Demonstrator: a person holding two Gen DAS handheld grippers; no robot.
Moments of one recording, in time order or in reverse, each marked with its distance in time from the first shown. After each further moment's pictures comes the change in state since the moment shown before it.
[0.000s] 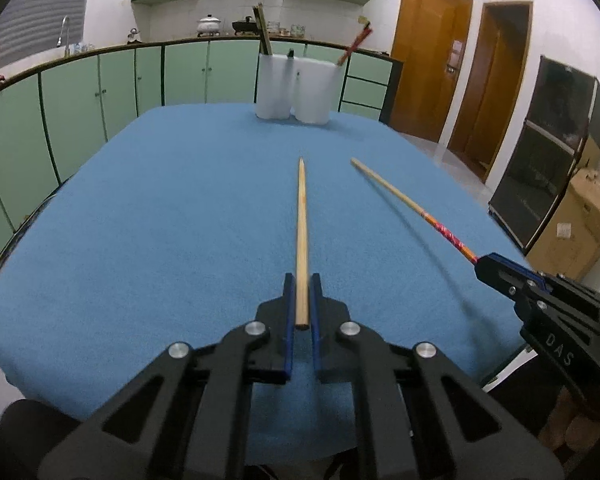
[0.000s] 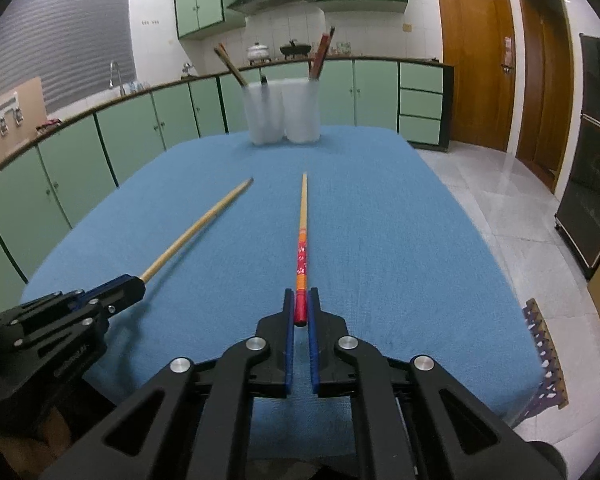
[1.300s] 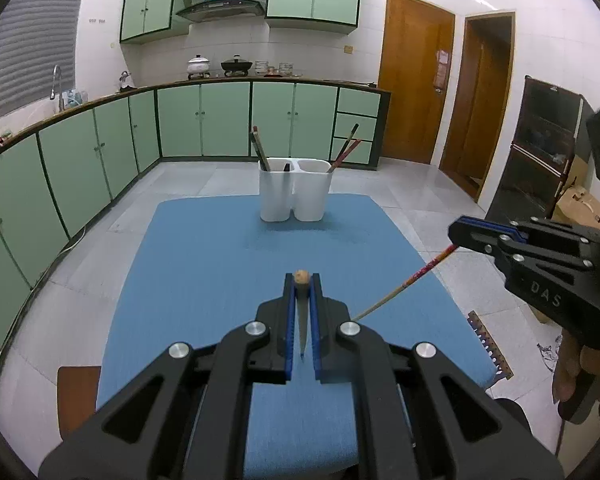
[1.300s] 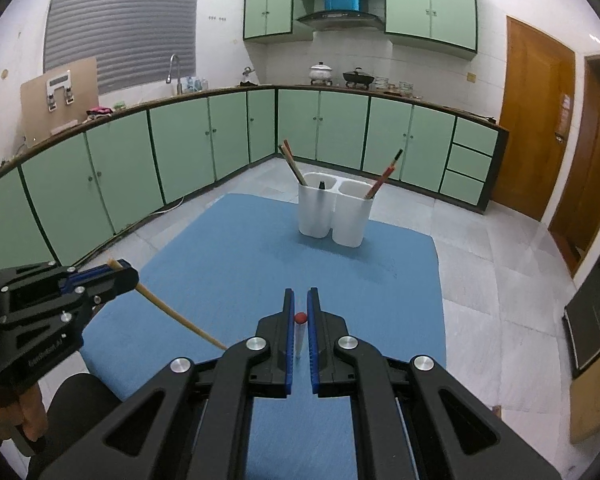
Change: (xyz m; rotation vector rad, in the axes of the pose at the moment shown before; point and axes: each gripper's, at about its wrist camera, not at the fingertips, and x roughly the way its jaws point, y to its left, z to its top) left arm -0.088 -0.008 0.139 0.083 -0.077 -0.004; right arm -0.046 0.036 0.180 -0.229 0.000 0.109
